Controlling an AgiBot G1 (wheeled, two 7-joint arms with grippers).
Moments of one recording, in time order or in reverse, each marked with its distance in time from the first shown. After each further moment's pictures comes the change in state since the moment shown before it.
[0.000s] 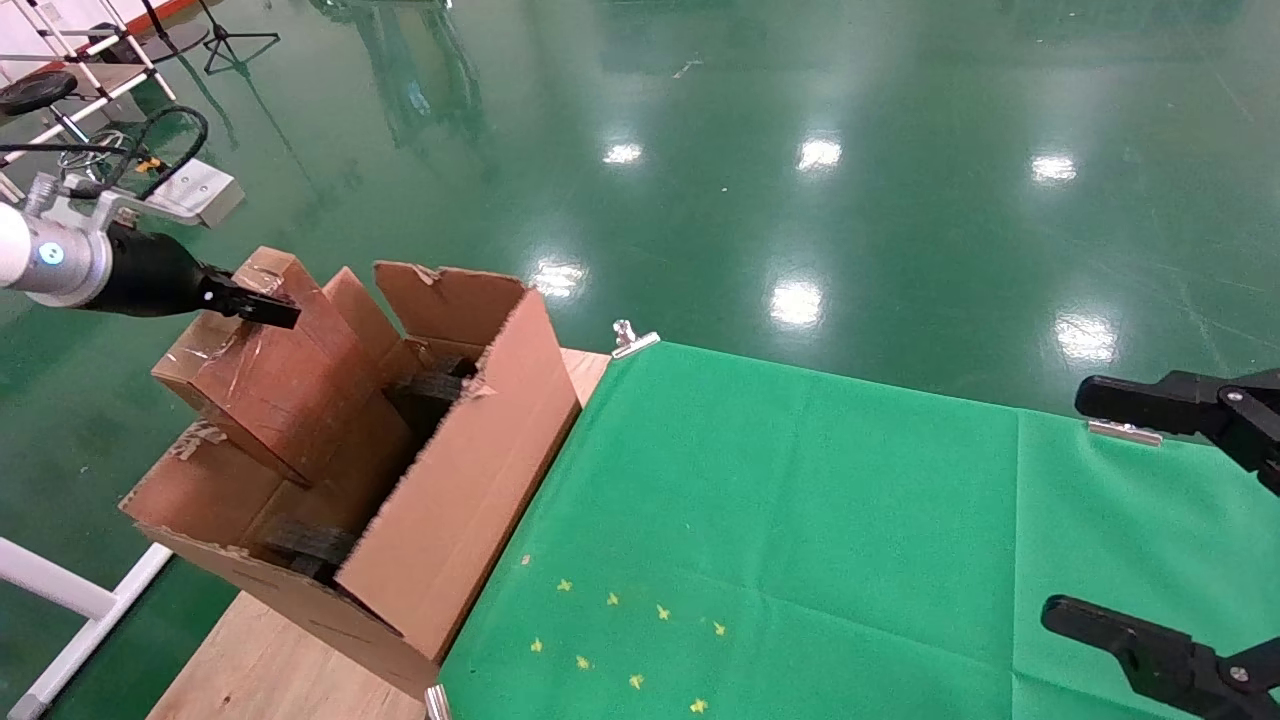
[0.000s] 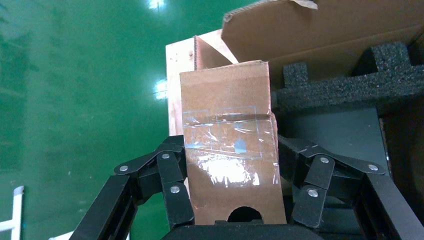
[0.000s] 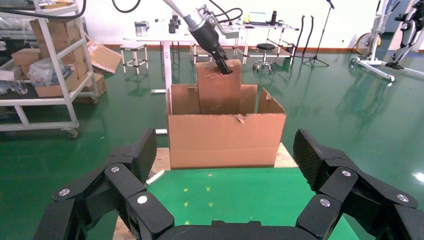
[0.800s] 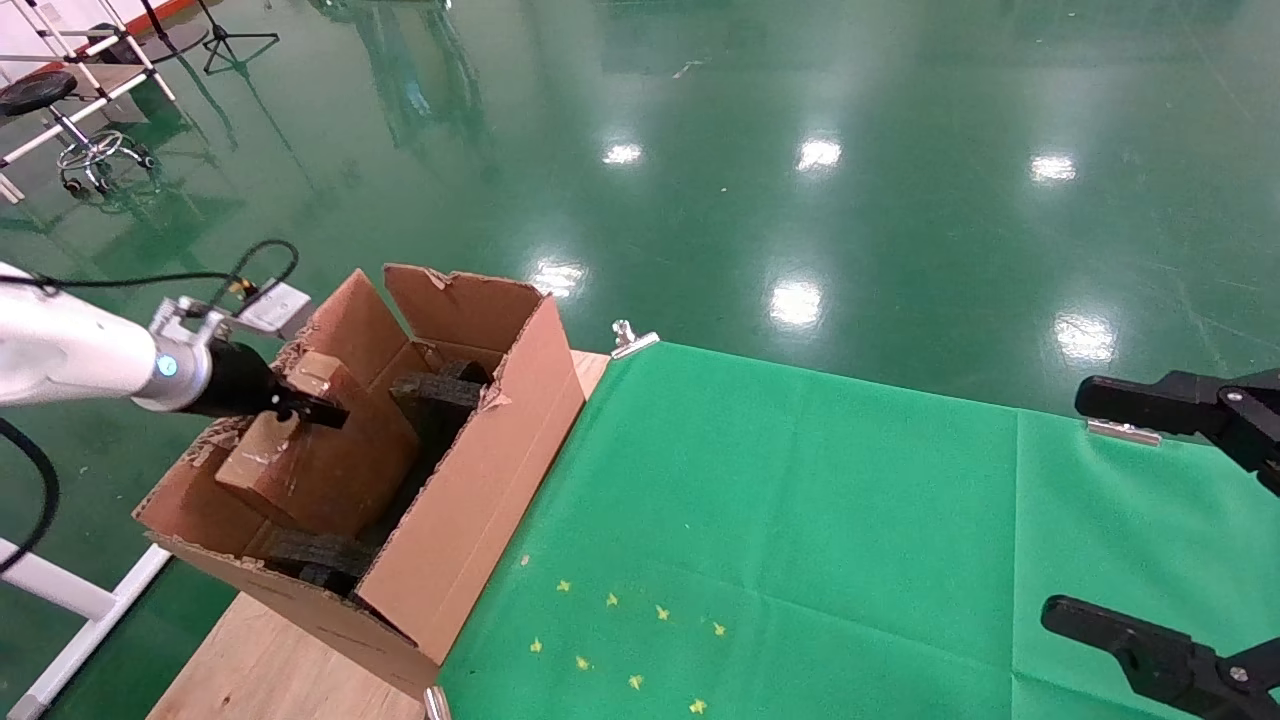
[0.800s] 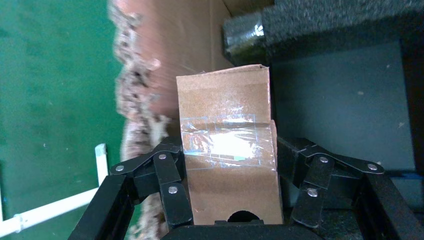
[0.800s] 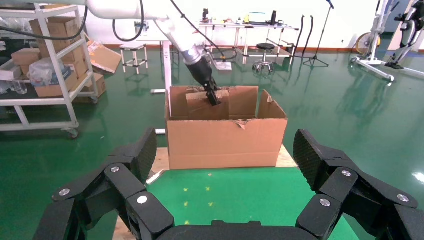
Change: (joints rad) left arm 0.243 0.076 -0.017 0.058 -0.024 -0.149 -0.032; right arm 0.000 0.000 0.000 0.000 0.000 0.000 0.000
